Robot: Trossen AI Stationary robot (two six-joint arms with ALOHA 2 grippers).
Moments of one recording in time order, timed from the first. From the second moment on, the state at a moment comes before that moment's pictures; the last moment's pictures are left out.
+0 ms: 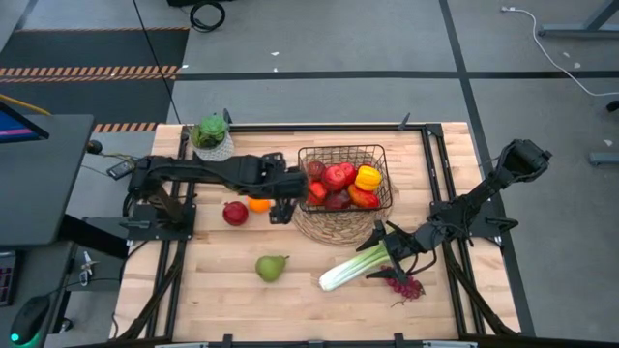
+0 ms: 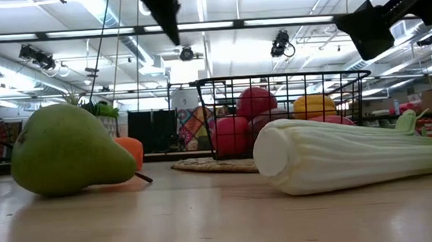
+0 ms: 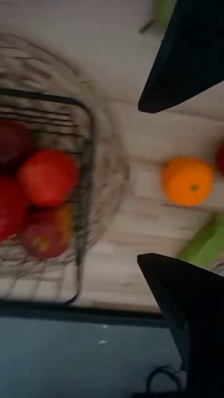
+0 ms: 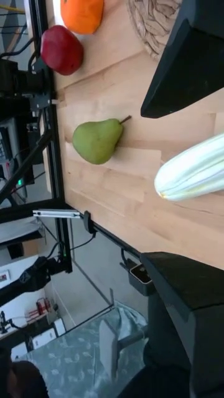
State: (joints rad) left arm -0.06 1.75 1.77 -1.27 -0.40 -0.10; right arm 0.60 1.24 0.32 0.73 0.28 0.27
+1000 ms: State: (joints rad) left arm 0.05 1.66 1.22 -1.06 -0.26 -0.12; right arm 0.59 1.24 0.32 0.75 0.30 0.23
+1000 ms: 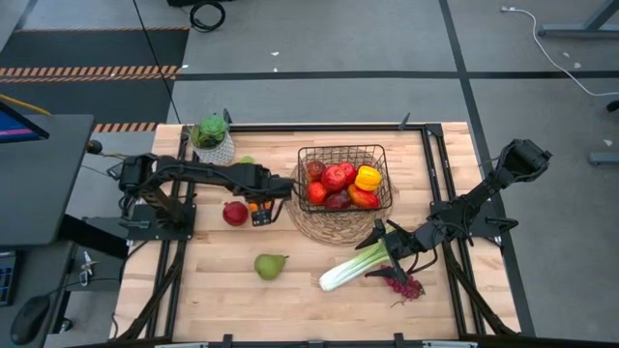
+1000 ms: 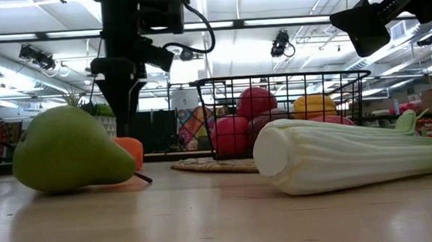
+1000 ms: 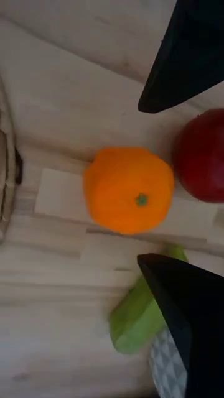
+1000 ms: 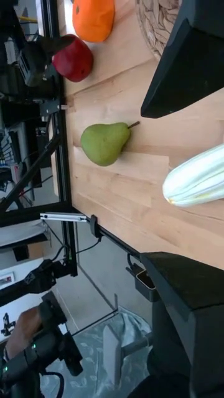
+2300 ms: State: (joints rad) left arm 0.21 1.66 1.03 -0.84 -0.11 -0.09; right arm 0.59 1.24 0.32 0.75 0.30 0.23
